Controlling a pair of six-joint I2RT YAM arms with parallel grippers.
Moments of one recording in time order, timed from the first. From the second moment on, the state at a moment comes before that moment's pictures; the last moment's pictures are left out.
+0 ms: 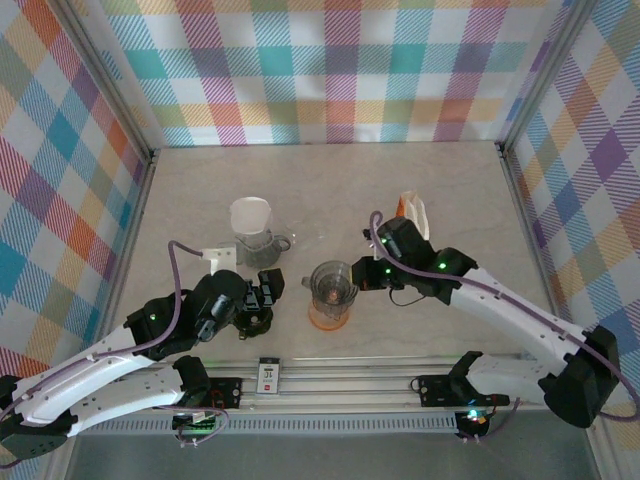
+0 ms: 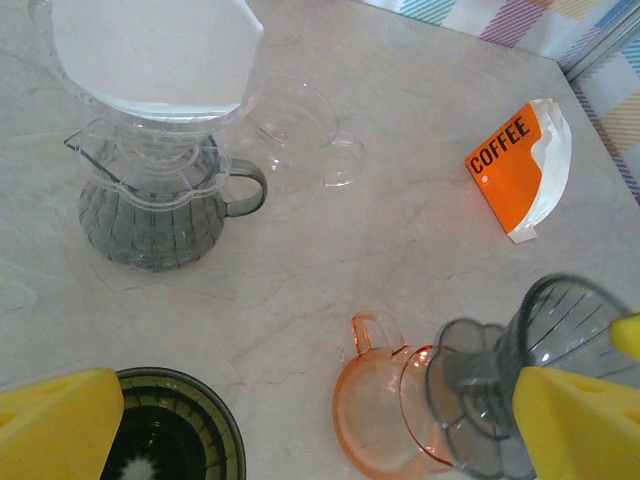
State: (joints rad) left arm -1.03 0.70 0.82 -0.76 -0.54 -0.82; right arm 0.77 1.16 0.96 -0.64 -0.22 0.63
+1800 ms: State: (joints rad) left arm -1.03 0.74 0.78 -0.71 -0.49 -0.84; right arm 0.32 1.53 1.21 -0.62 0.08 0.40
